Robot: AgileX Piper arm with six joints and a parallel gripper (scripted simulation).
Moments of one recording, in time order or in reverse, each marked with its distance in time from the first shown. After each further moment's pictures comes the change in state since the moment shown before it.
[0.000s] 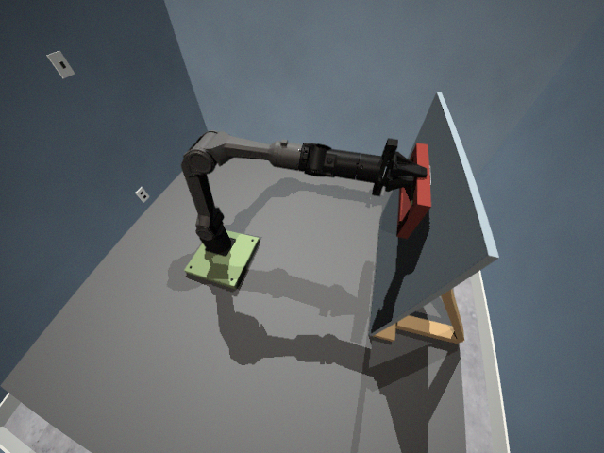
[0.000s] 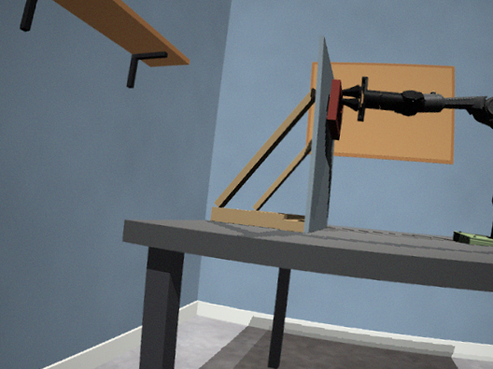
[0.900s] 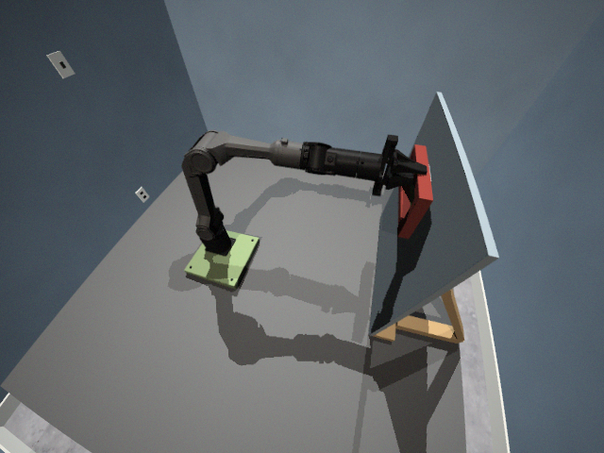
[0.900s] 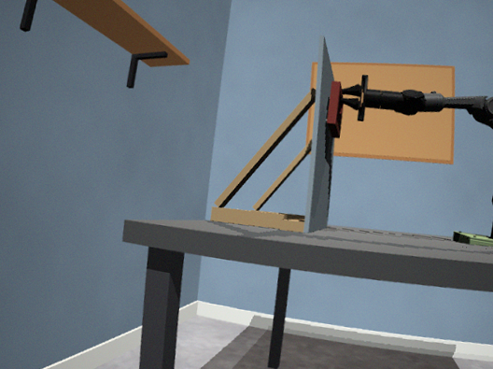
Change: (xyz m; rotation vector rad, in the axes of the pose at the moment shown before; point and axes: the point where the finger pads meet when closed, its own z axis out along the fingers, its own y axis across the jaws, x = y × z) arm 0.006 0.000 0.000 0.000 0.006 -0.102
